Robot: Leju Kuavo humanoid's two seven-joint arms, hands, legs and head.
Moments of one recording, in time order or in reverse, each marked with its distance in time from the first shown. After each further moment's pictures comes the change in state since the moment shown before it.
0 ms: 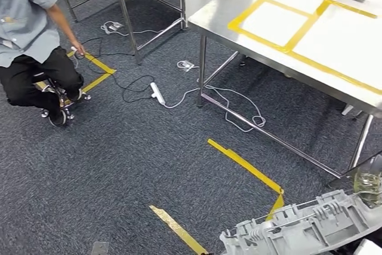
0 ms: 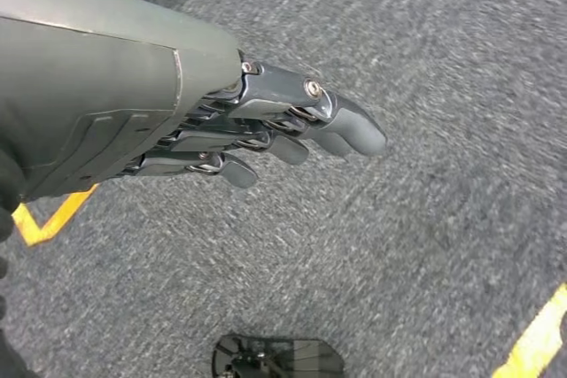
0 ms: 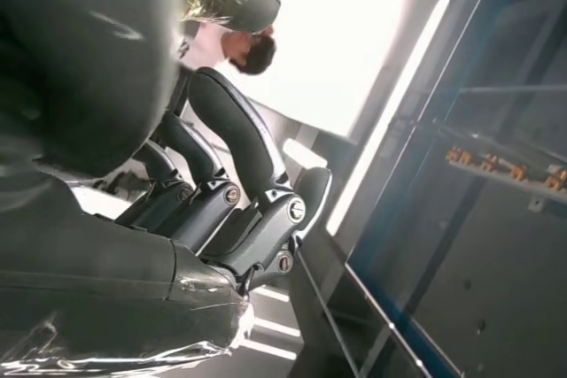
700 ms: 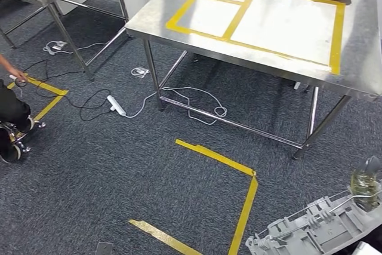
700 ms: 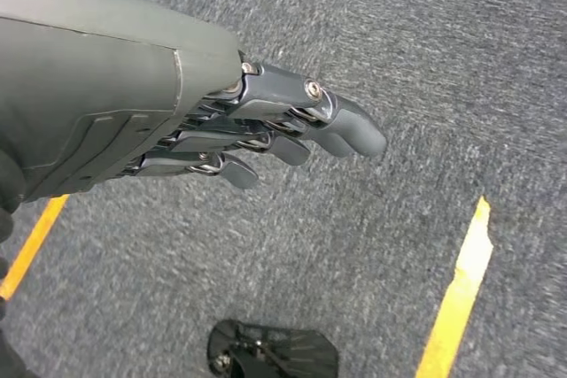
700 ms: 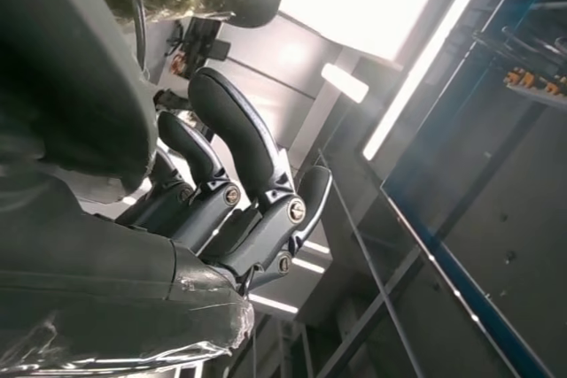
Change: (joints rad) left arm 0.002 0.004 -0.016 0.000 -0.007 -0.005 -0.010; right arm 0.023 -0.002 0.003 -0.005 -0.006 0.000 -0.011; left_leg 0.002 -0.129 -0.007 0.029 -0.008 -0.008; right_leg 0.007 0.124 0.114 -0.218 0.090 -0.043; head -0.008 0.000
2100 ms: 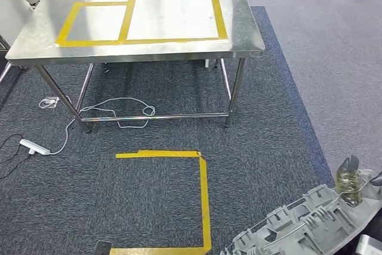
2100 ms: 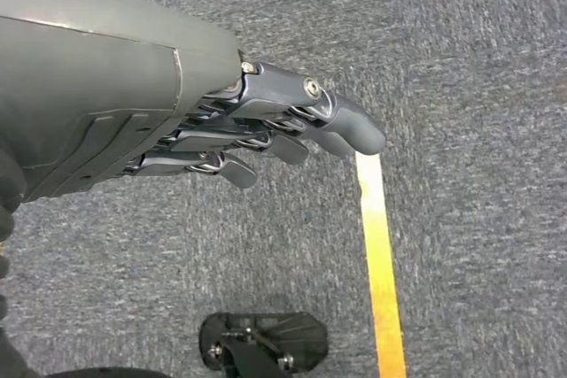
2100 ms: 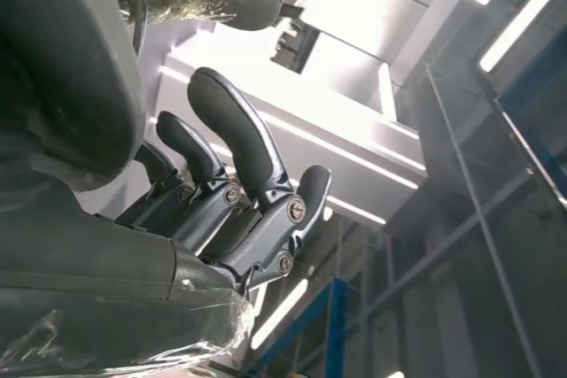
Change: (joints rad) left arm 0.003 0.001 -0.006 0.001 0.004 -0.067 -0.023; right arm 0.001 -0.025 0.048 0.017 -0.065 0.124 0.091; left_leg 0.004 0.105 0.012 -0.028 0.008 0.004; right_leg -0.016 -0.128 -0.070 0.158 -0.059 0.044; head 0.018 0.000
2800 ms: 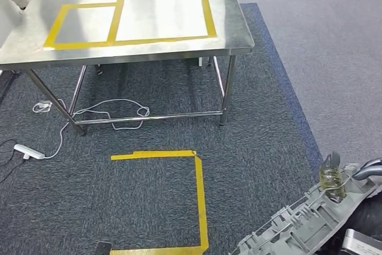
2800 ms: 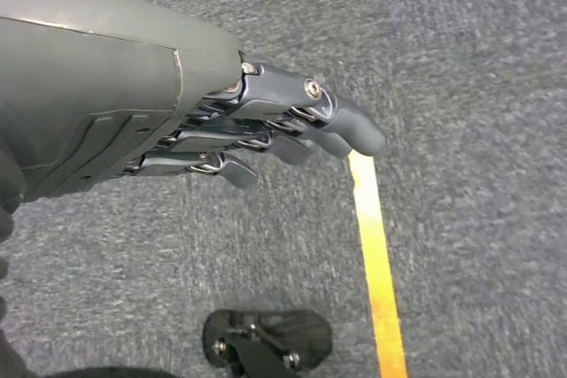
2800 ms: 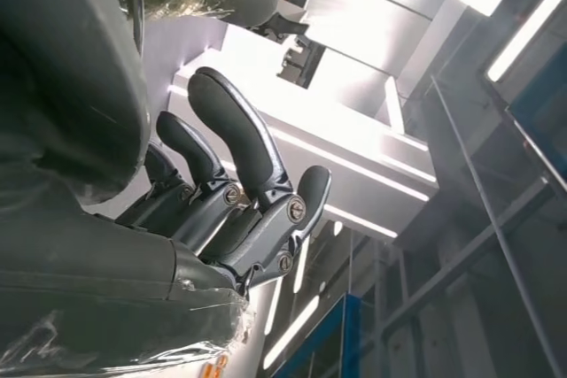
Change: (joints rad) left arm 0.003 0.011 0.000 0.000 -0.010 -0.004 -0.008; right arm -0.017 -0.011 0.073 0.025 -0.003 -0.012 0.015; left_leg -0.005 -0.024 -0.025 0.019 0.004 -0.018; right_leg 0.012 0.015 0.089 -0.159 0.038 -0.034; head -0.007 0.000
